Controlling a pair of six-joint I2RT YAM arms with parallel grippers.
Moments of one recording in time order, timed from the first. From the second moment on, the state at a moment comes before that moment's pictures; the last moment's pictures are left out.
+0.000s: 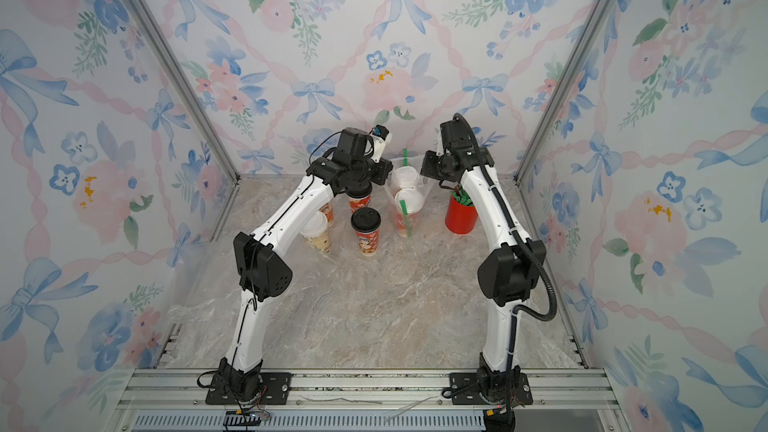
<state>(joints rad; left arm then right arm) -0.54 2.28 2.44 -0.66 0.20 -0.07 0.23 2.07 2.26 -0.95 -0.09 0.38</state>
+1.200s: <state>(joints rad) -0.48 2.37 2.50 -0.60 0.34 -0.16 0.21 2.18 2.43 -1.02 -0.07 0.35</state>
